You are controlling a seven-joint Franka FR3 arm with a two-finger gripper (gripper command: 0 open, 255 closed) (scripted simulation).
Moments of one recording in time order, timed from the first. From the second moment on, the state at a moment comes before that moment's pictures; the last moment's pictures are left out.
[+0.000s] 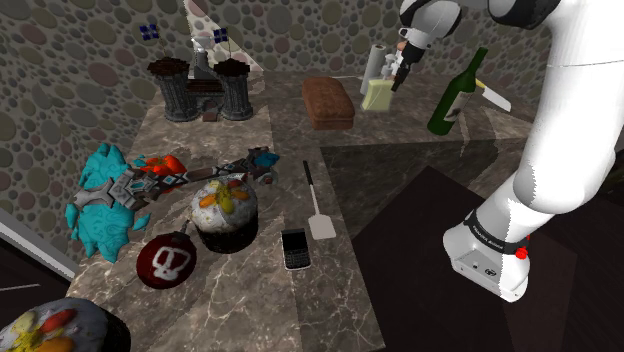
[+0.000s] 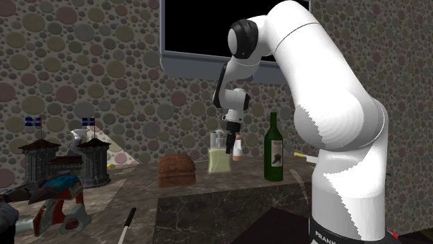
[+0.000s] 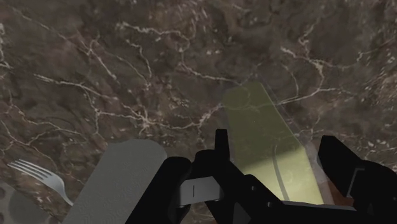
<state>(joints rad) -0.14 0.48 -0.57 -1.77 0.52 2.10 -1.42</state>
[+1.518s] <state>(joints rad) -0.13 0.36 -0.62 -1.62 0.42 1.87 -1.33</state>
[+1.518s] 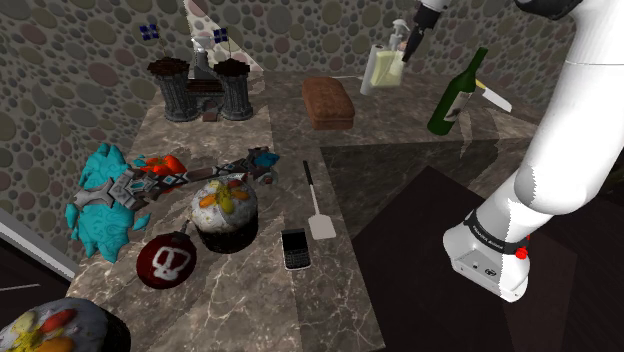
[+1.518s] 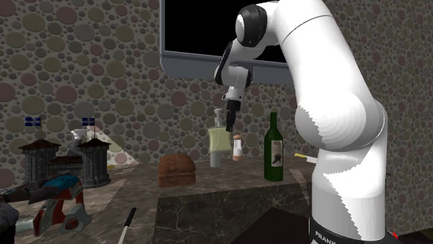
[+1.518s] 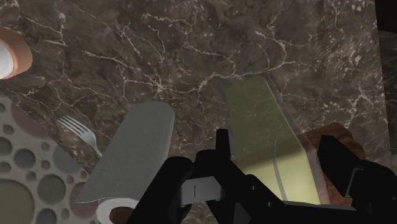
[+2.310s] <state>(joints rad) -0.14 0.34 -0.63 -1.48 0.39 1.72 -1.28</state>
